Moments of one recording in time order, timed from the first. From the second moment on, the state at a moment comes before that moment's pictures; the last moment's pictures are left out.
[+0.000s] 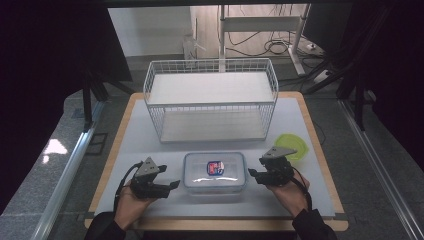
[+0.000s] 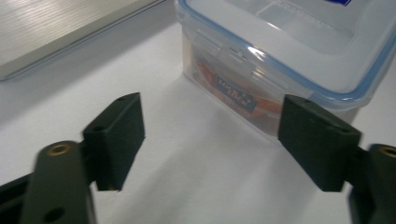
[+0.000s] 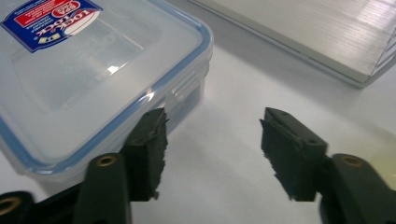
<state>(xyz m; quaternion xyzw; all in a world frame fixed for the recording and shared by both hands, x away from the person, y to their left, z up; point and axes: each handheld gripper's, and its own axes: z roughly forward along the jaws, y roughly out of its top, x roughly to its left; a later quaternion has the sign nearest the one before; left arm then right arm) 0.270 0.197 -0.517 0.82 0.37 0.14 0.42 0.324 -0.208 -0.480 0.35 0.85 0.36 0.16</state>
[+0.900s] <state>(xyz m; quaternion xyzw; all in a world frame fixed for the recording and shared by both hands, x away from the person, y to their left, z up) 0.275 0.205 -0.515 0.80 0.36 0.12 0.45 0.314 -0.213 -0.483 0.35 0.84 0.38 0.14</state>
